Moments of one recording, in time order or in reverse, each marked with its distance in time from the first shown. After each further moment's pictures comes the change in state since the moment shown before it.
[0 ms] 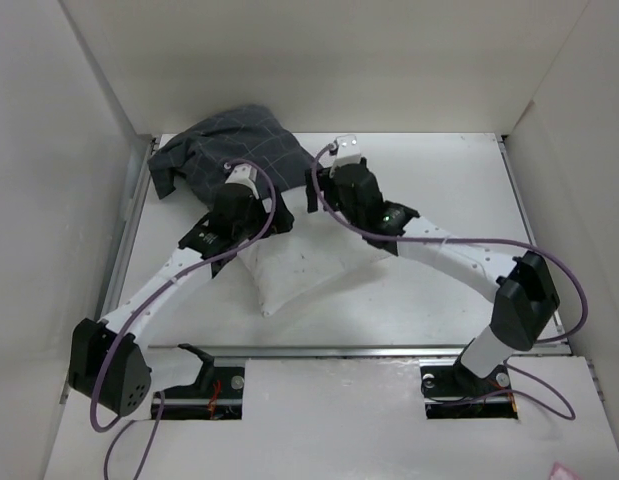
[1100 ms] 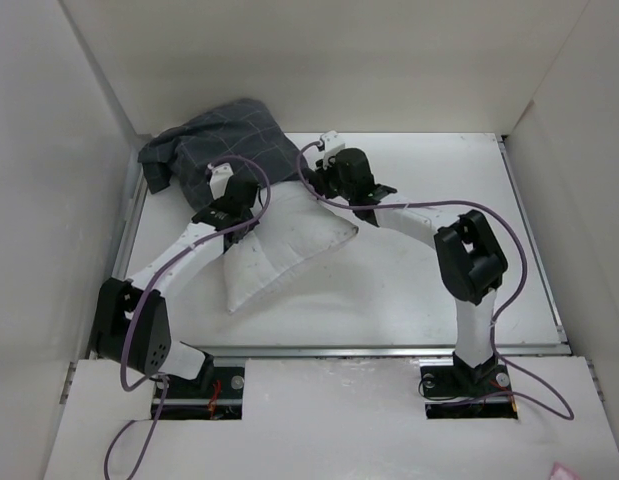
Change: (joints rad) left arm 0.071 0.231 0.100 -0.153 -0.414 -0.098; right arm -0.257 0.410 0.180 0.160 -0.417 -0.264
